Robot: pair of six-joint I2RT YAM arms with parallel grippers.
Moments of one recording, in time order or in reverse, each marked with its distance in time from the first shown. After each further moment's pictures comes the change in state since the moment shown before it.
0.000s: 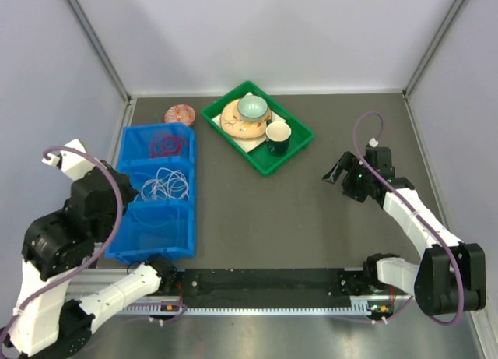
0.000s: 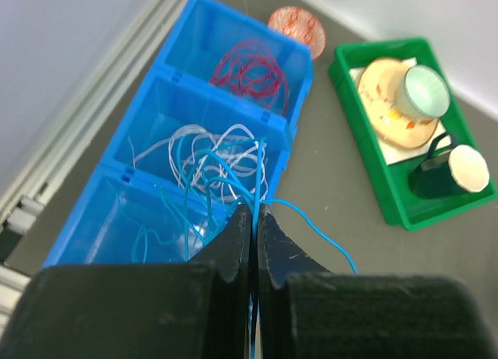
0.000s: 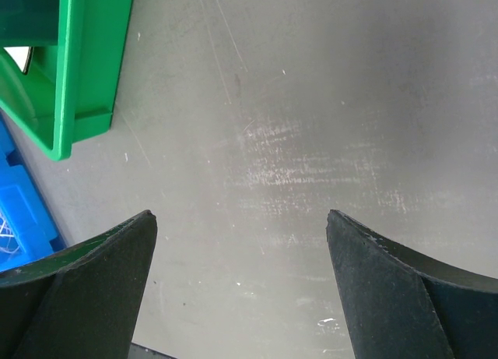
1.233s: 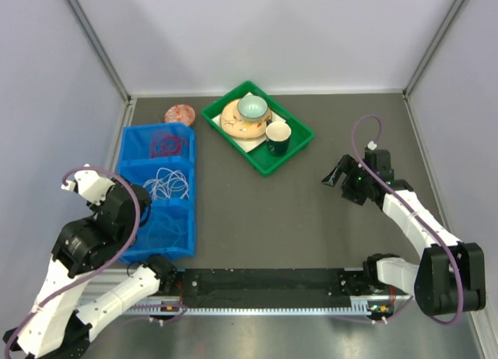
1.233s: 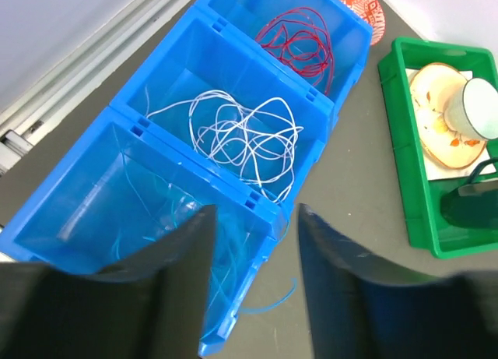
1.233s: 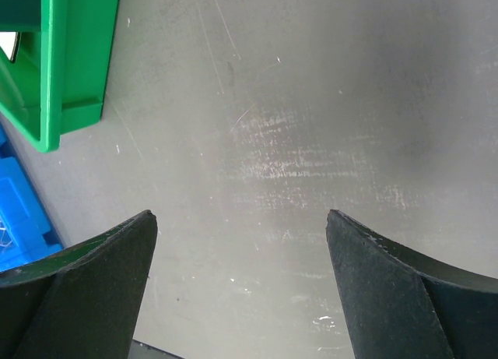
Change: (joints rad) left arm 0.001 -0.129 -0.350 -0.011 -0.069 -0.314; right arm 0.000 -0.001 -0.031 0.016 -0.017 -0.008
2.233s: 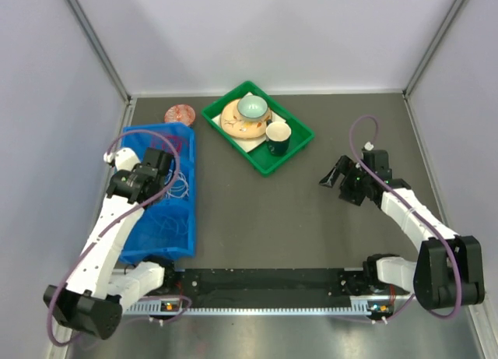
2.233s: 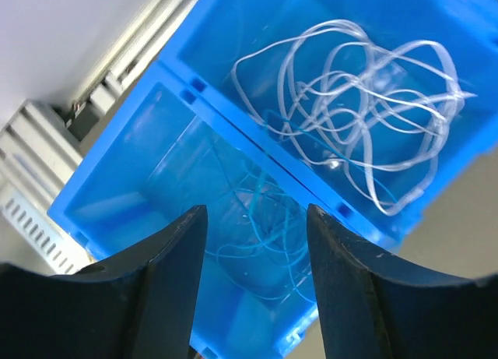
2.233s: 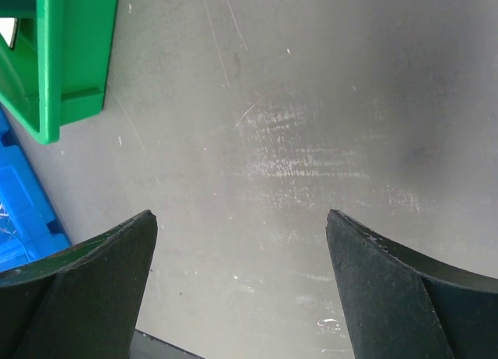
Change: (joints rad) left arm 0.311 0.369 -0.119 0.072 0.151 0.145; right arm 0.000 0.032 -0.008 0.029 -0.040 0.000
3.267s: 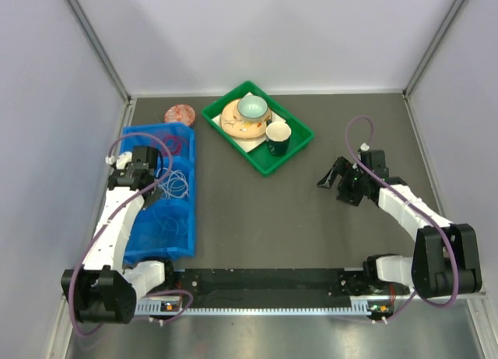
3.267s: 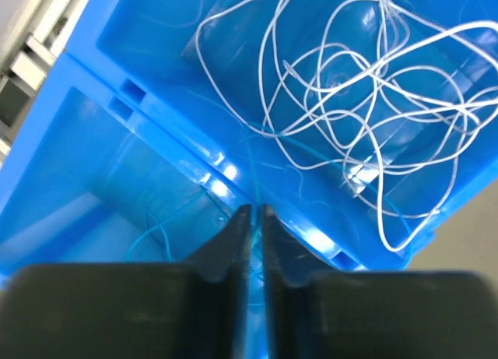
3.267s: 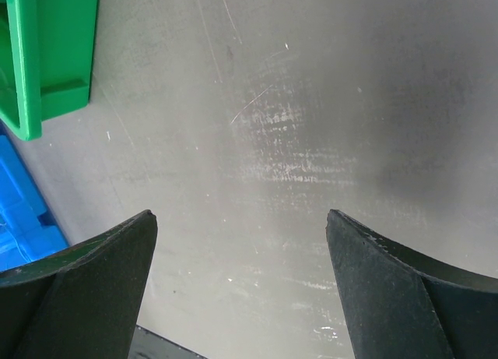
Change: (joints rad) left arm 0.325 0.093 -0.141 0.274 0.314 0.241; right arm 0.000 0.080 0.000 0.032 -0.037 -0.019
